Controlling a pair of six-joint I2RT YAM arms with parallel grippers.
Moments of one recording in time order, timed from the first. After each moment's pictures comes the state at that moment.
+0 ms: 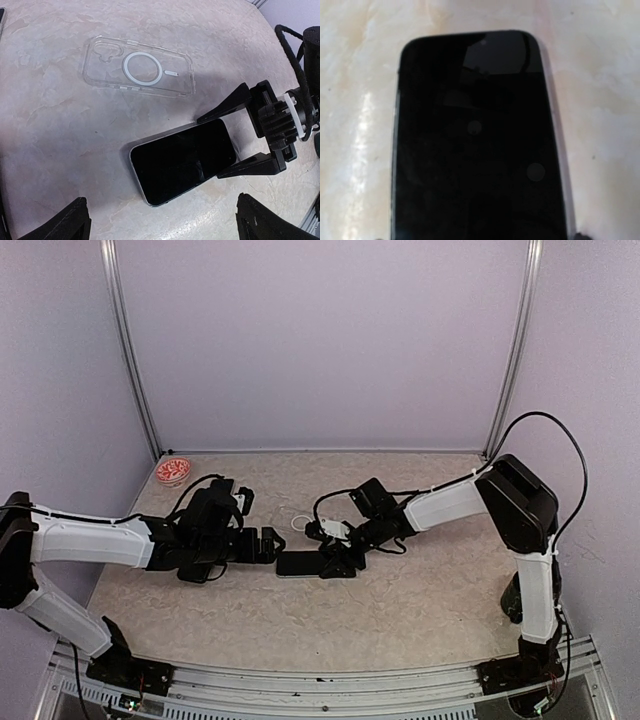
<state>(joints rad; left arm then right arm) -0.80 1.41 0.71 0.01 -0.09 -0.58 0.74 2.14 1.29 -0.07 -0.59 -0.66</state>
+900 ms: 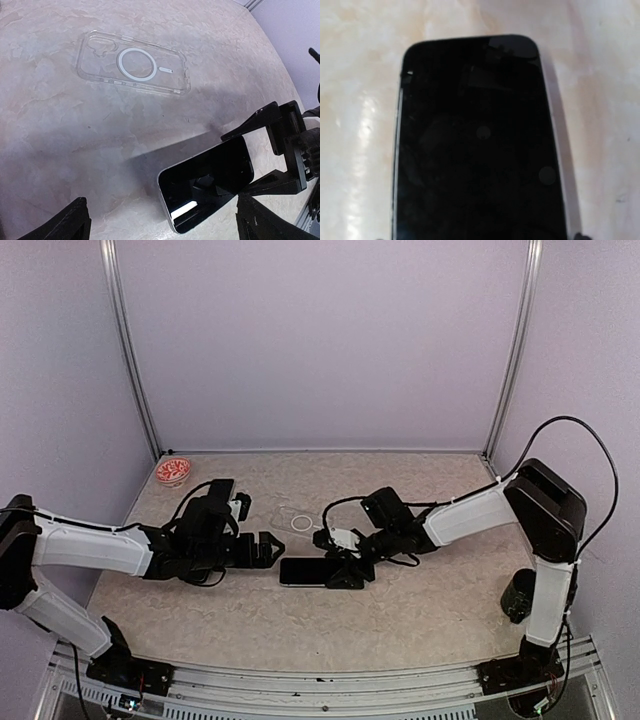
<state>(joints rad) -0.79 1.40 0.63 0.13 -0.06 -0.61 0.79 1.96 1.07 0.06 -0.55 -0.59</state>
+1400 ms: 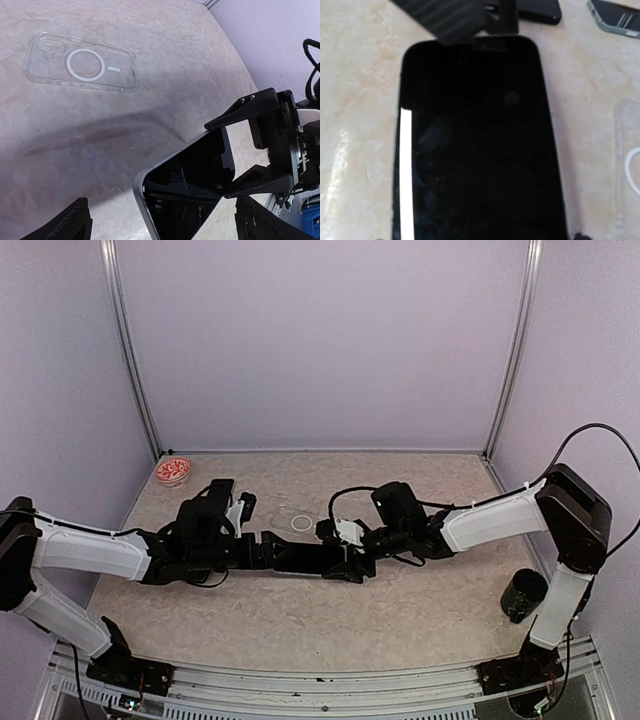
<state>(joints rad) -0.79 1.39 0.59 0.28 0.11 -0.64 0.83 1.80 0.96 0.21 -0.51 -0.55</state>
